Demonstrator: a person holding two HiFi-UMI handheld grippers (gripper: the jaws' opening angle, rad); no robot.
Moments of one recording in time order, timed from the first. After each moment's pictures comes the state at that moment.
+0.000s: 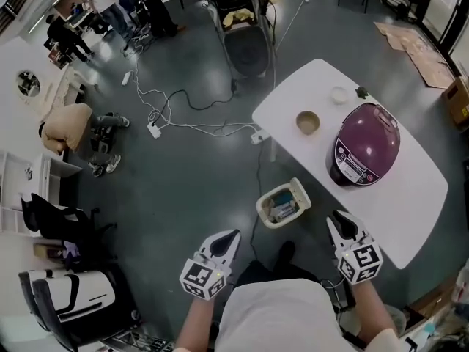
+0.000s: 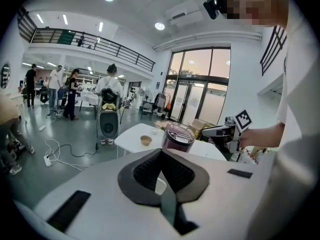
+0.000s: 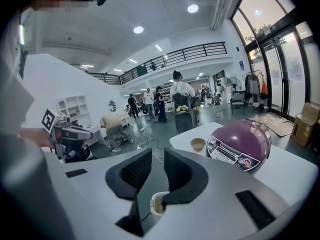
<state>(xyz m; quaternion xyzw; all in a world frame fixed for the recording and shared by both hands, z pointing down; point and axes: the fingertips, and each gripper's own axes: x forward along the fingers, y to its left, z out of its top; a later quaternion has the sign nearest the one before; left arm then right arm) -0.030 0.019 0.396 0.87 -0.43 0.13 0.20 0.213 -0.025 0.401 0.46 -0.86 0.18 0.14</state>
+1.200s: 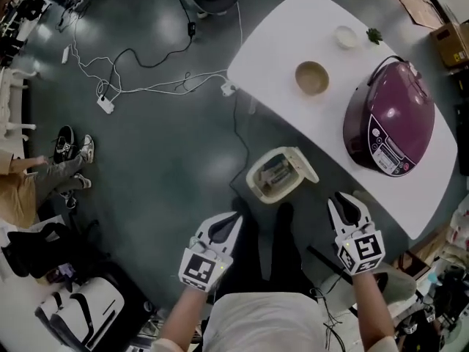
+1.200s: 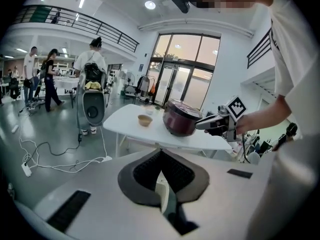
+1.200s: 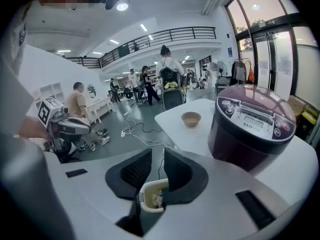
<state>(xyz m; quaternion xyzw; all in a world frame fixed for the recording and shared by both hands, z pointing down) -0.052 -0.114 0.550 0.91 -0.30 0.20 0.21 0.173 -0.119 0.559 0.52 -0.79 0.25 0.22</state>
